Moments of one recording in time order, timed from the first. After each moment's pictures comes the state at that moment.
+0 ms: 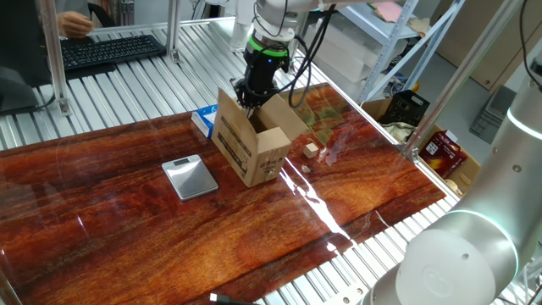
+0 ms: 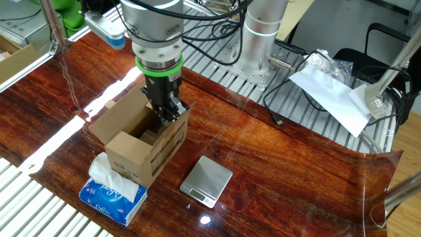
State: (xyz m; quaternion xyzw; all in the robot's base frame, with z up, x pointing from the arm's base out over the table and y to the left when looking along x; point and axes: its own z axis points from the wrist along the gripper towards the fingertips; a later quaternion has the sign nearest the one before) arm 0.558 -0.018 0.179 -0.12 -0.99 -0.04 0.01
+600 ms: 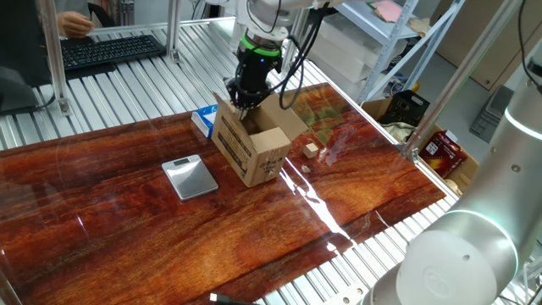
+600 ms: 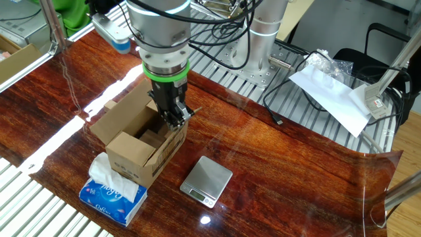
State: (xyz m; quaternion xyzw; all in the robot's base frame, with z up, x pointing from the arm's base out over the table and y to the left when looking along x) arm 0.560 0.000 0.174 -0.16 -0.99 -0.04 0.01
